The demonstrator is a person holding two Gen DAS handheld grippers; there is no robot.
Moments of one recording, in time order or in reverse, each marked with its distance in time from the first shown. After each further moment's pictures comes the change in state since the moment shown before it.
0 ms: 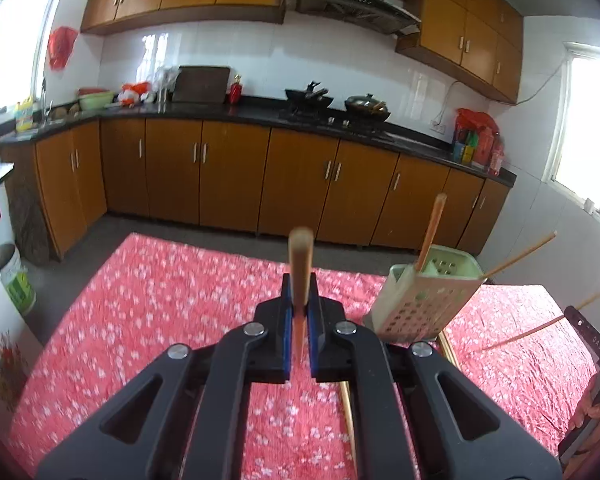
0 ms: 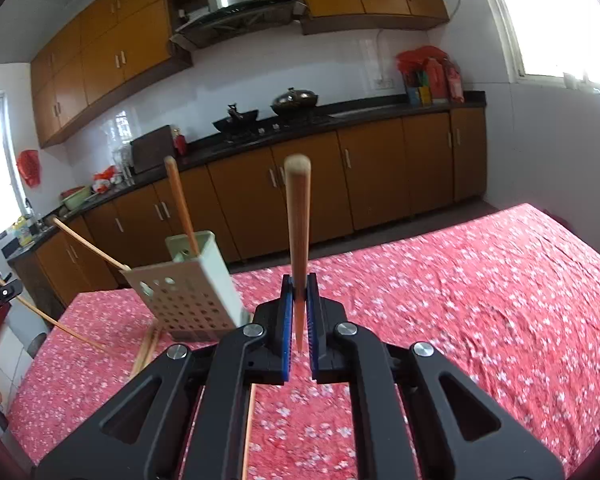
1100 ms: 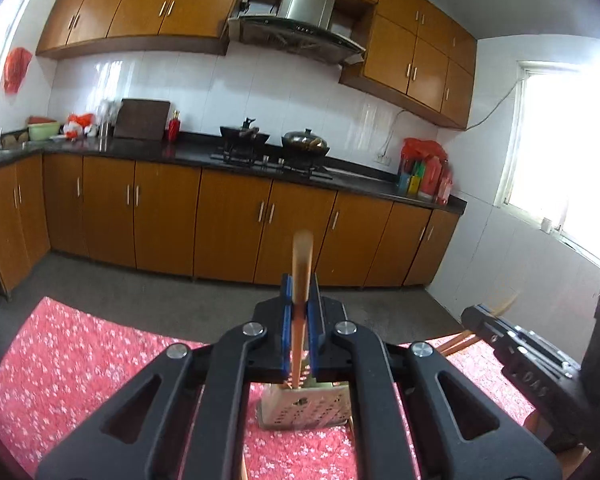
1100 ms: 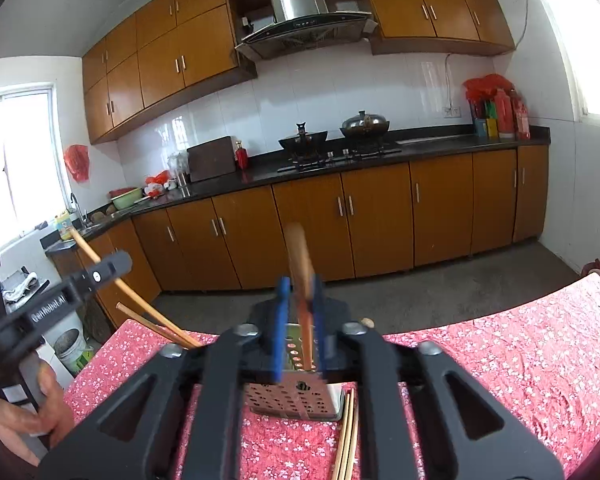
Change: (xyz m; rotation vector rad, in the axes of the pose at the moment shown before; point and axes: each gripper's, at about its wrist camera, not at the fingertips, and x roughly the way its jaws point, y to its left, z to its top) left arm 0.050 -0.115 0.072 0.010 -0.112 -0.186; right arm 0.036 0.087 0.075 -0.089 -0.056 0.169
